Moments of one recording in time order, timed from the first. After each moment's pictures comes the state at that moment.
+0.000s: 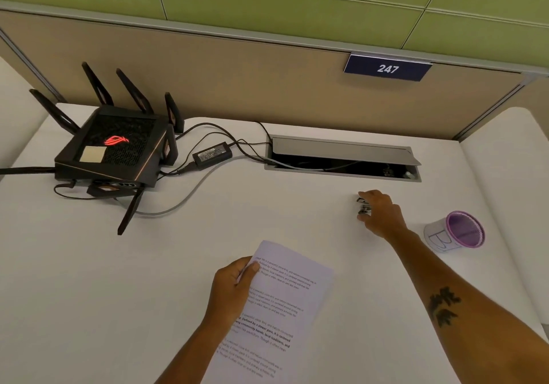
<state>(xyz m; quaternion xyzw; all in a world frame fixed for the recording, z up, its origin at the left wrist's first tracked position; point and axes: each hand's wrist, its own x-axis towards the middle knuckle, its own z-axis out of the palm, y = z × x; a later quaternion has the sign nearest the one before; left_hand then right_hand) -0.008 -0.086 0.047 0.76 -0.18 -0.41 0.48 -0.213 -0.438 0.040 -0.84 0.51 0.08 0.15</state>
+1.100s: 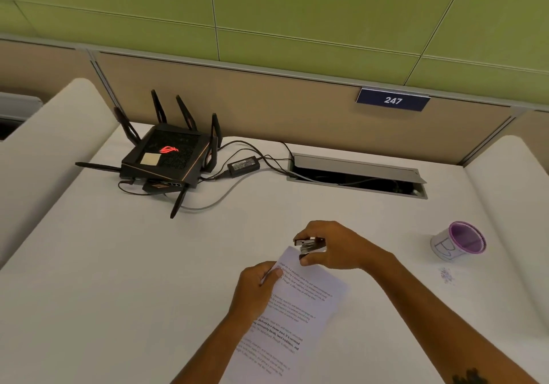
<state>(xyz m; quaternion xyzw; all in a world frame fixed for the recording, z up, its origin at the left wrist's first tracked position) -0.030 -0.041 0.081 0.76 -0.28 -0.39 0.45 -0.143 -0.254 0.160 -0.91 0.20 0.11 0.34</state>
